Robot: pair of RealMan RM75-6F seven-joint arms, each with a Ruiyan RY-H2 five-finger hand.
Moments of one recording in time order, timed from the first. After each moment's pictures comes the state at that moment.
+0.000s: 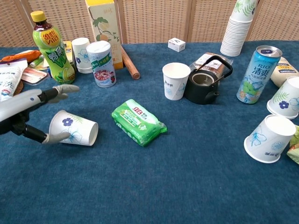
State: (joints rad) left arm -0.40 -1.56 -0.02 -1.53 1.39 1.14 -0.15; right arm -0.08 -1.02 0.01 -1.69 -1.65 1.69 0.12
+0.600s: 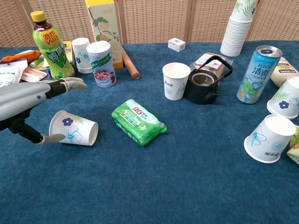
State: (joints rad) left arm -0.43 -1.48 -0.02 -1.75 1.35 1.14 0.44; right arm -0.08 -1.02 0.01 -1.69 -1.66 1.69 0.13
